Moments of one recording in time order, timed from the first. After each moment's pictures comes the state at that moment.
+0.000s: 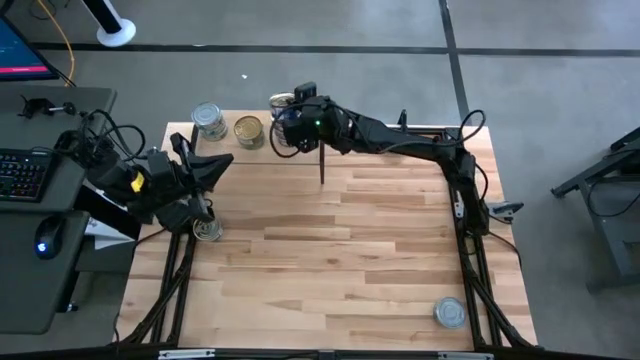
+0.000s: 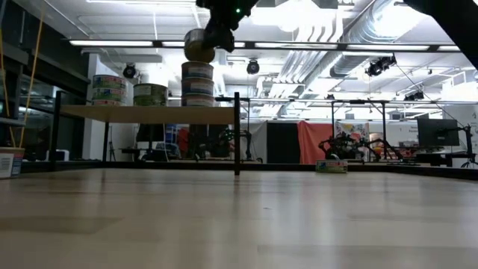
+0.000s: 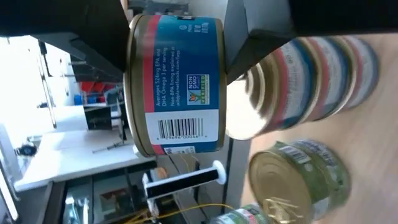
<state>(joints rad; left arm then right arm) -0.64 0.89 1.10 0.23 -1.05 0.33 -0.22 2.06 2.11 -0.39 0.51 -1.09</state>
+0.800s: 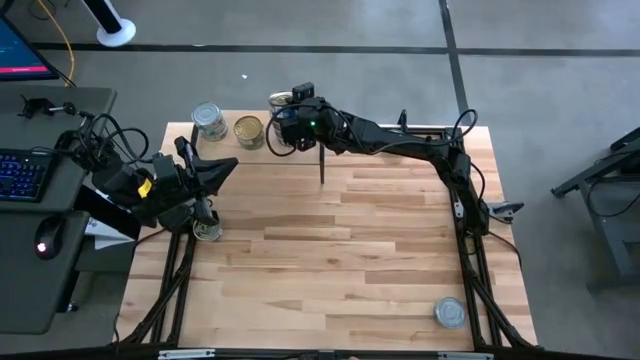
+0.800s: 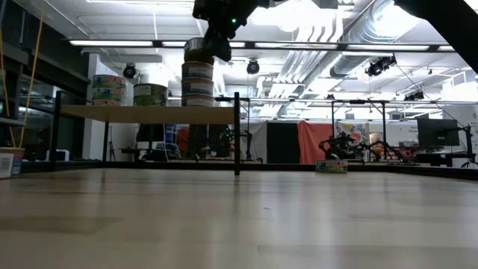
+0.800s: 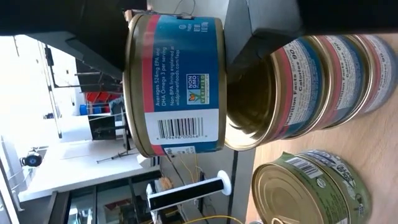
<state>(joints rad) -0.64 0.92 1.10 0.24 -1.06 0.32 -0.24 2.11 2.11 -0.35 0.55 -1.10</state>
